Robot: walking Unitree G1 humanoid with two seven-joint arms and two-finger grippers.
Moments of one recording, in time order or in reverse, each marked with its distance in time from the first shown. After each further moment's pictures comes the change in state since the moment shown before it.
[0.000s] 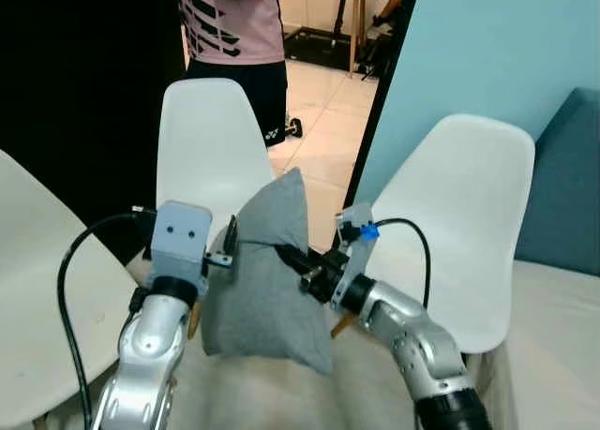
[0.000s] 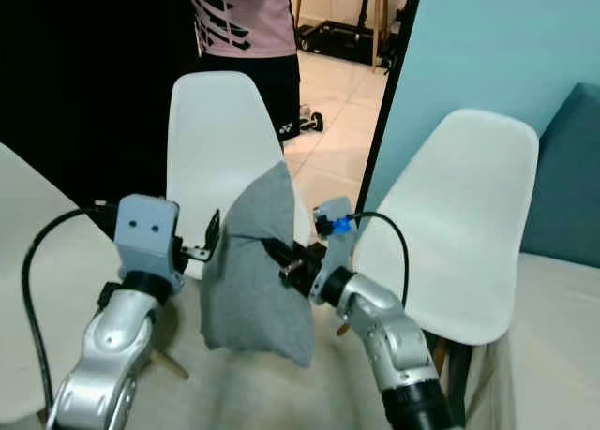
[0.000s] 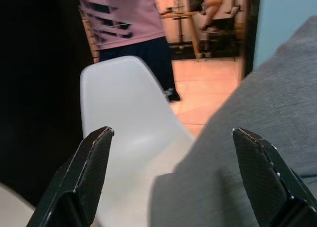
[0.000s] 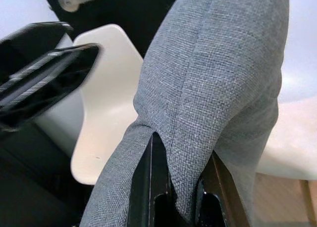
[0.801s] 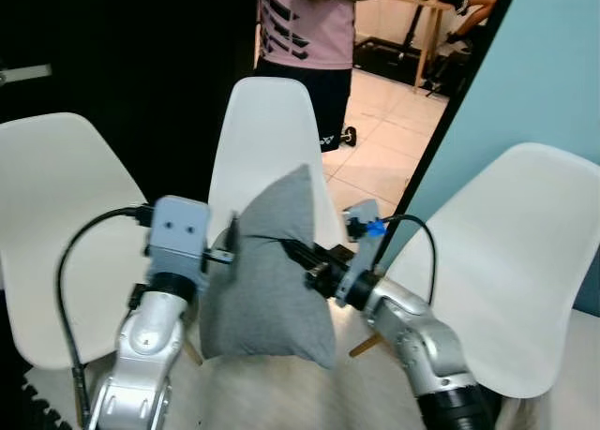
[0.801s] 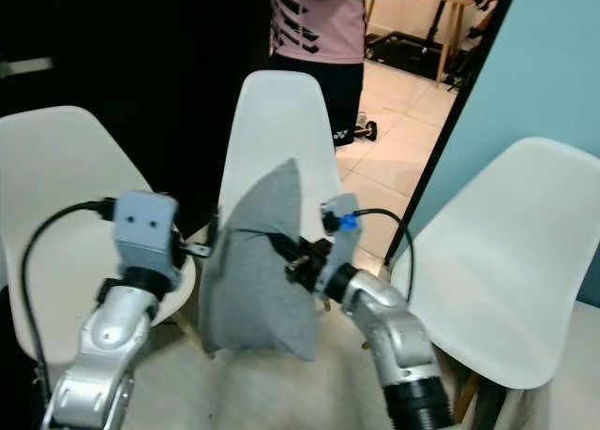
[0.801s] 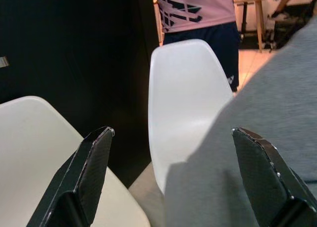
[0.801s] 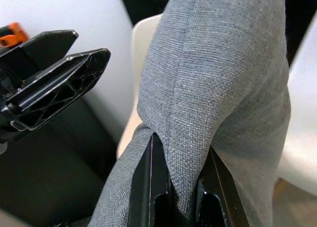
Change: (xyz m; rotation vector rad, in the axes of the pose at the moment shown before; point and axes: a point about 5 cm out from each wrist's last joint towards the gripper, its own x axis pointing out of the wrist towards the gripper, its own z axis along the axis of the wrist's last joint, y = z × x) left arm 0.000 0.005 0.000 -0.003 0.010 0.012; right arm 0.005 0.006 0.001 0.004 -0.008 0.024
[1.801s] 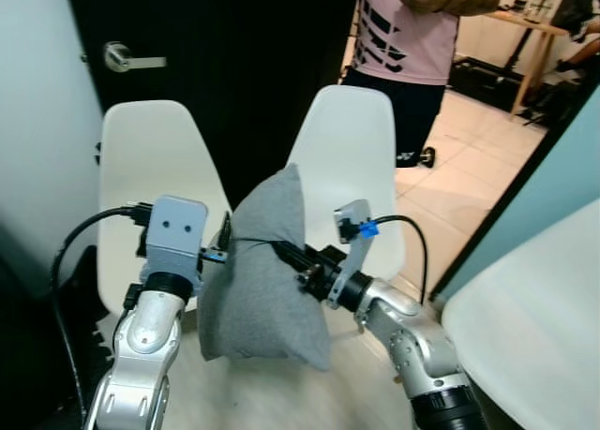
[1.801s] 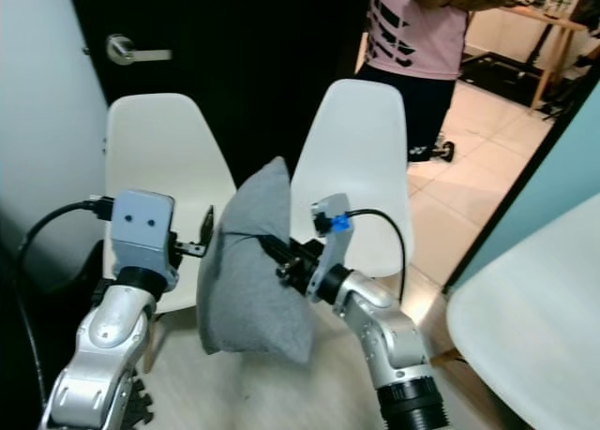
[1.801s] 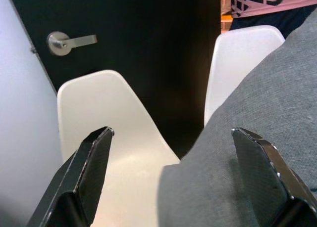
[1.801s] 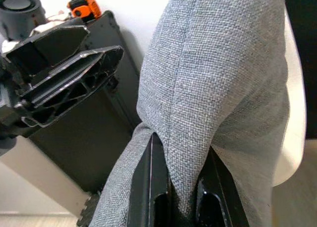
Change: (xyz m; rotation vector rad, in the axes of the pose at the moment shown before) left arm 0.000 0.001 0.000 0.019 0.010 0.011; right arm 0.002 0.004 -0.001 -0.001 0.006 0.032
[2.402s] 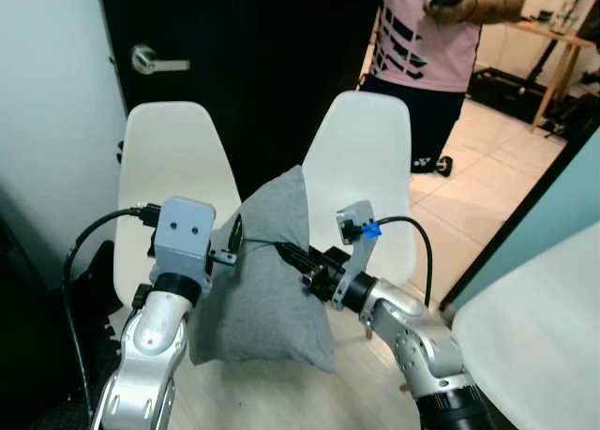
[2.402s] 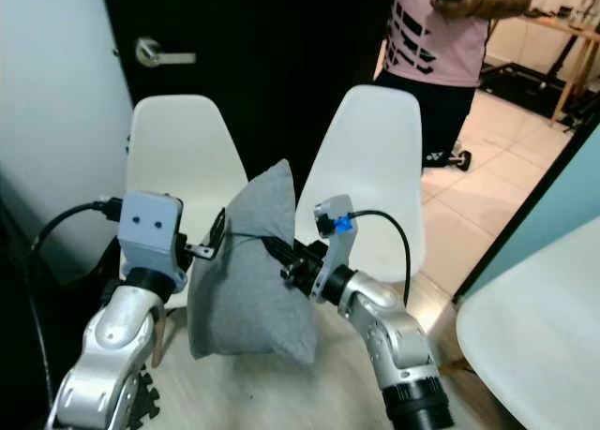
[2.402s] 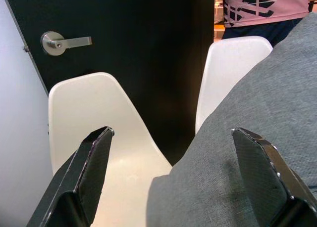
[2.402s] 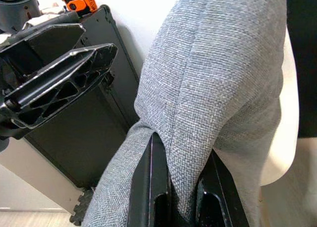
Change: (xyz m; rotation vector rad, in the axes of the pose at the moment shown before) left arm 0.001 -0.003 0.001 -0.023 -0.014 -0.022; right arm -0.002 -0.003 0.001 -0.001 0.001 -0.009
